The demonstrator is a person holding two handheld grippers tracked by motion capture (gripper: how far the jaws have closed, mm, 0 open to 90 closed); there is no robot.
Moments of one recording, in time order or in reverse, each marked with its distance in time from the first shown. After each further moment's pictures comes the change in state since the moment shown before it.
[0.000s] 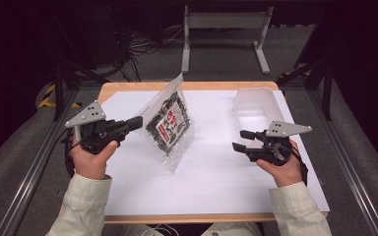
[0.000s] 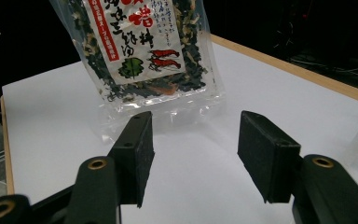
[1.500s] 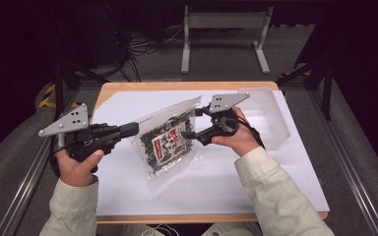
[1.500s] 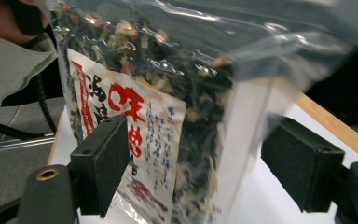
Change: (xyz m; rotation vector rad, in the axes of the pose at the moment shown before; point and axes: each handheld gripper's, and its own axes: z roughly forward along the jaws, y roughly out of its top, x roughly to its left) left arm -0.016 0.009 -0.029 -0.072 -0.178 0.121; right arm 0.025 0.087 0.112 -0.046 0.337 -0.209
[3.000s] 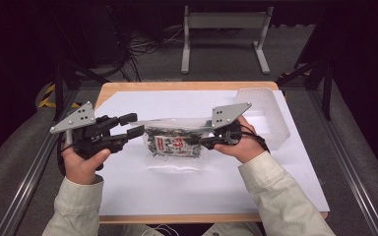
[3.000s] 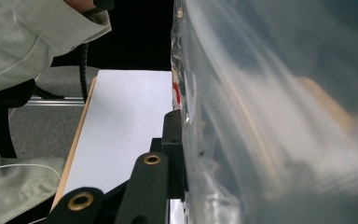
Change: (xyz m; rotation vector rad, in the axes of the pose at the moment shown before) left arm 0.009 -0.008 0.012 -0.002 0.094 -0.028; right arm 0.025 0.000 -0.016 0.081 0.078 -0.128
